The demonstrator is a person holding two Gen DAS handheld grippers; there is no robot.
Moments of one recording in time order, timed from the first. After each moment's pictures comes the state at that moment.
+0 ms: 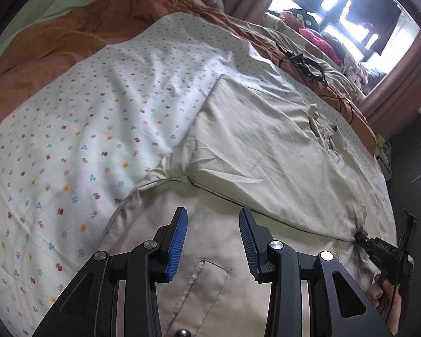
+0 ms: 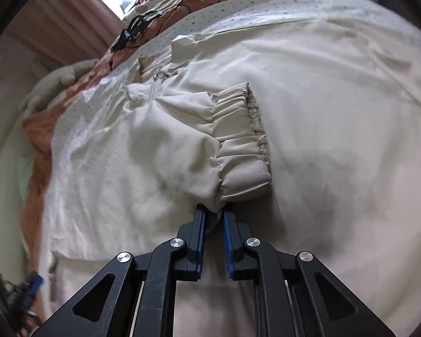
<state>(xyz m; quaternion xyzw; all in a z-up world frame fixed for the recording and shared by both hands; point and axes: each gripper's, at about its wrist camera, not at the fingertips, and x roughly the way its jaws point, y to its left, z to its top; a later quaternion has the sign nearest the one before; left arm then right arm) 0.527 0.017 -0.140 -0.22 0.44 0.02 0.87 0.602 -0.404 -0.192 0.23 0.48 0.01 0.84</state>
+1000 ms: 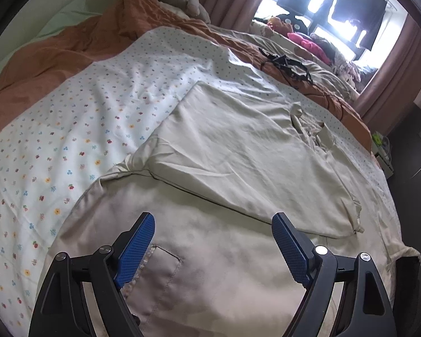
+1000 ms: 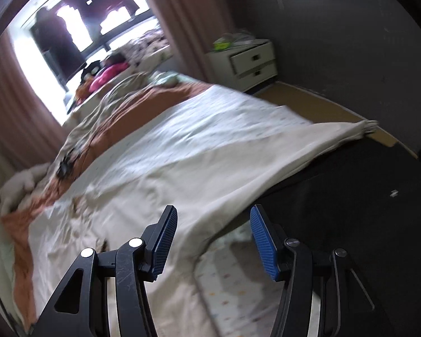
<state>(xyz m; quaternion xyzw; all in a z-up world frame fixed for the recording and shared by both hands) 0.519 -0.040 -0.130 -0.20 0.42 0.03 0.89 0.452 -0.721 -0.021 0.27 0.34 -0.20 0.88</state>
